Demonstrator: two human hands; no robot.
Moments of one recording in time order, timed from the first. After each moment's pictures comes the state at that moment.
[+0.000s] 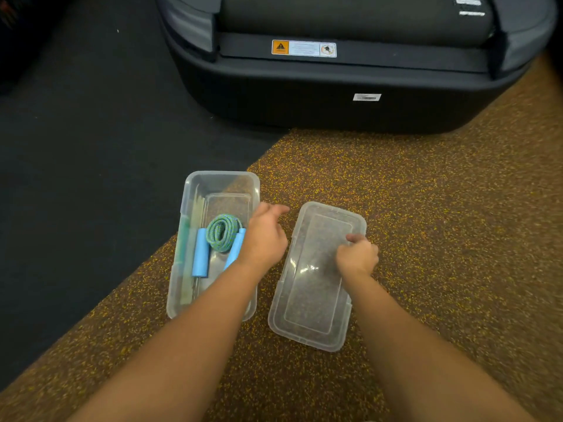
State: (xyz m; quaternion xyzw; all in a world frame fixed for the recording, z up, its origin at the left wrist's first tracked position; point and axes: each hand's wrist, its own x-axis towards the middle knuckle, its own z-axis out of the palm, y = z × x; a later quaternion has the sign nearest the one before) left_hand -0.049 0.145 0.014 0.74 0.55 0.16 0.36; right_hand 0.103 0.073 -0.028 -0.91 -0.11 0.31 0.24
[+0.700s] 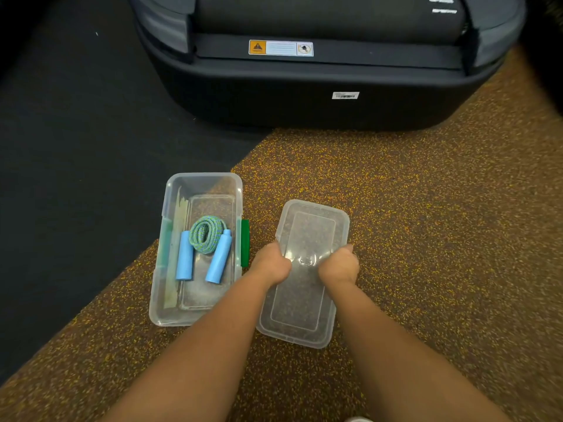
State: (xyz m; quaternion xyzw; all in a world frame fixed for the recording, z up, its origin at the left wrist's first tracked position) left_hand -0.020 0.111 -0.014 0.63 0.60 -0.10 0.49; right_hand 0.102 0.056 -0.033 -0.92 -0.15 0.34 0.09
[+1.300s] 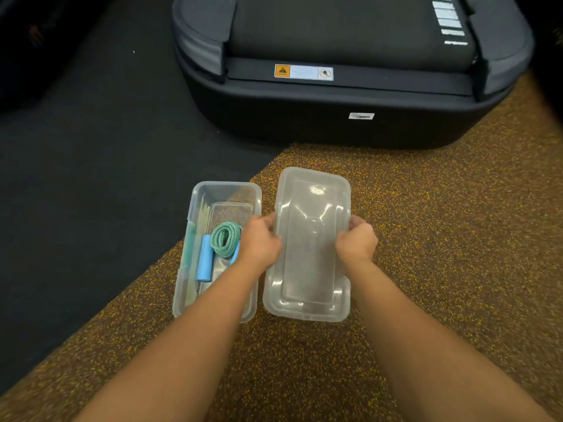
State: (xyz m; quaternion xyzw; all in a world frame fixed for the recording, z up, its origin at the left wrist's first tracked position) left_hand -0.053 0.143 0.045 0.64 0.61 0.12 0.46; right_hand 0.108 0.096 0.028 -0.89 -0.18 0.28 0.30
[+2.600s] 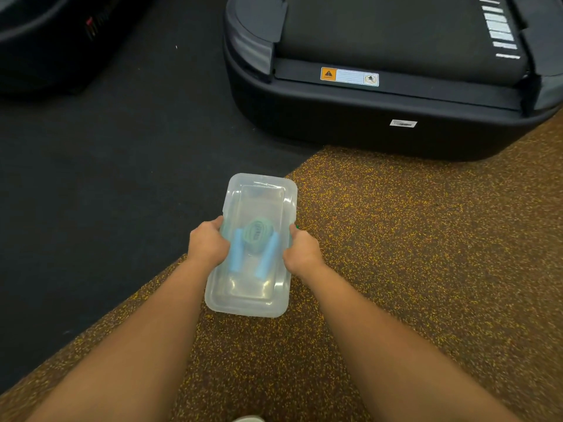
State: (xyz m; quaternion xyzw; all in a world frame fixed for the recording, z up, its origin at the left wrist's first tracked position) left_hand -0.194 0.176 0.037 0.57 0.73 0.06 0.37; right_hand -0.026 0.123 0.038 -0.78 -0.43 0.44 0.12
